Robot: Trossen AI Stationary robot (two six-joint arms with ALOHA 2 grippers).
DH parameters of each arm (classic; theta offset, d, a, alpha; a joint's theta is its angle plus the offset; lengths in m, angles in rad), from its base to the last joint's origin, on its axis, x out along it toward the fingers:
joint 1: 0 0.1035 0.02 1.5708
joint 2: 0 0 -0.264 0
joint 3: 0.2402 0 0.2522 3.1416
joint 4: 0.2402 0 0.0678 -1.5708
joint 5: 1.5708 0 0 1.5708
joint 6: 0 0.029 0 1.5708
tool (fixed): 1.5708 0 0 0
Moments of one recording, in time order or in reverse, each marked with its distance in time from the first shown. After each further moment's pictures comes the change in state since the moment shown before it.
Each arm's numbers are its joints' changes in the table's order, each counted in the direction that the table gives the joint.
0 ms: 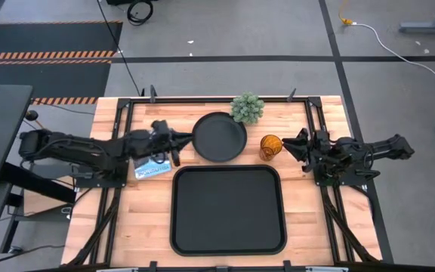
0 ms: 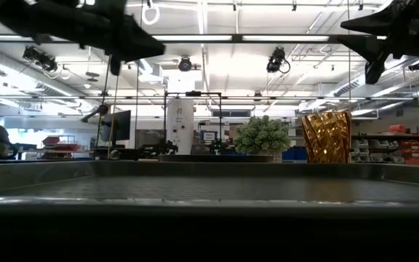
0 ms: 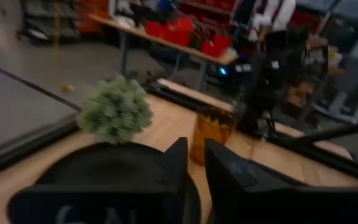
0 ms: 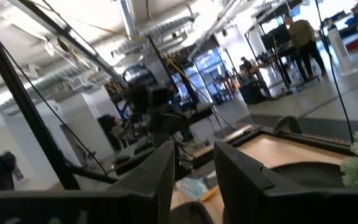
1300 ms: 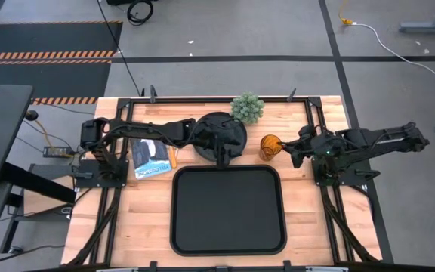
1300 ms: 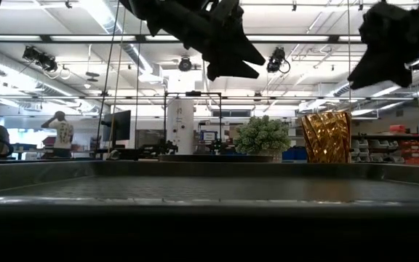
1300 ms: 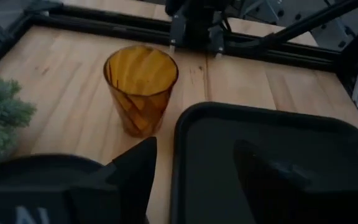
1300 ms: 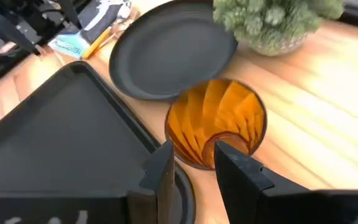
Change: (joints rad) left arm 0.064 -0.733 0.835 0.514 0.427 0.215; right arm -0.033 -0.444 0.531 1.093 0.053 0.443
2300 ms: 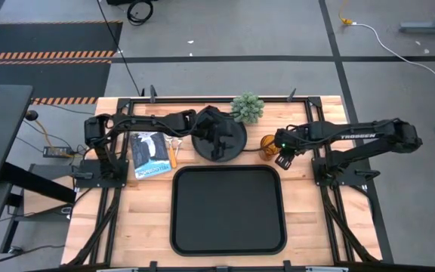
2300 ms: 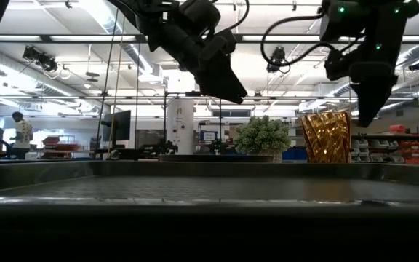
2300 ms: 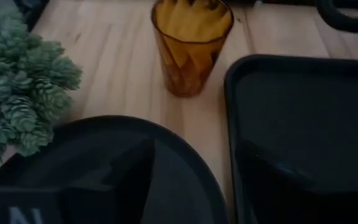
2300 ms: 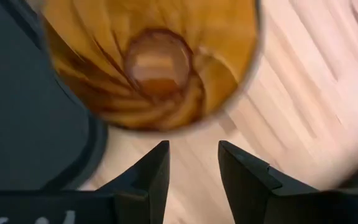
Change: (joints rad) left arm 0.109 -0.036 -0.001 0.128 0.046 0.183; right arm -0.281 -0.541 0.155 0.201 -0.252 -0.310
